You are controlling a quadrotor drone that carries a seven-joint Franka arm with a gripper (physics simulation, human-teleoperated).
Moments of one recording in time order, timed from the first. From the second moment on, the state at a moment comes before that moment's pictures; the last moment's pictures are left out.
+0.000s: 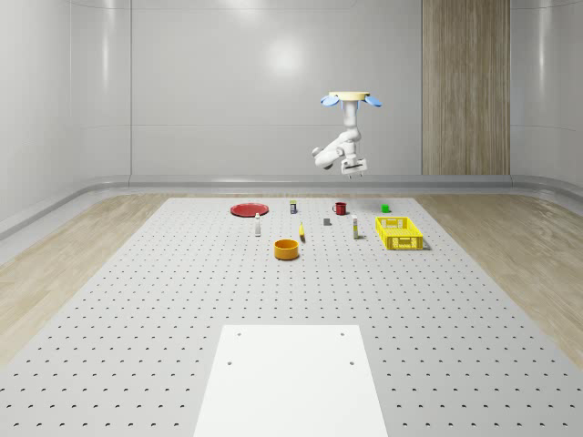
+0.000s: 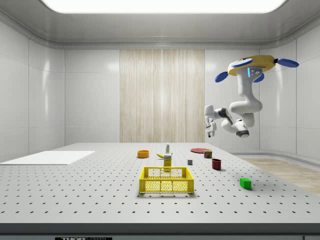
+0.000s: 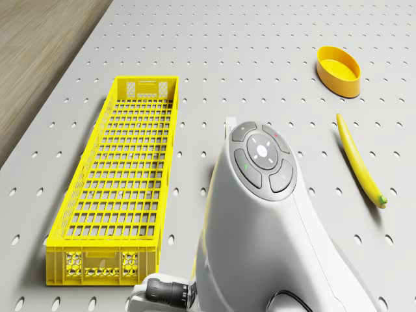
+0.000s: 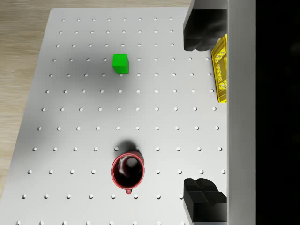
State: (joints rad) arm -0.89 -0.99 1.18 -2.88 -1.95 1.19 1.47
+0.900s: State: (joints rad) arm -1.05 -1.11 1.27 -2.89 -1.97 1.20 1.58
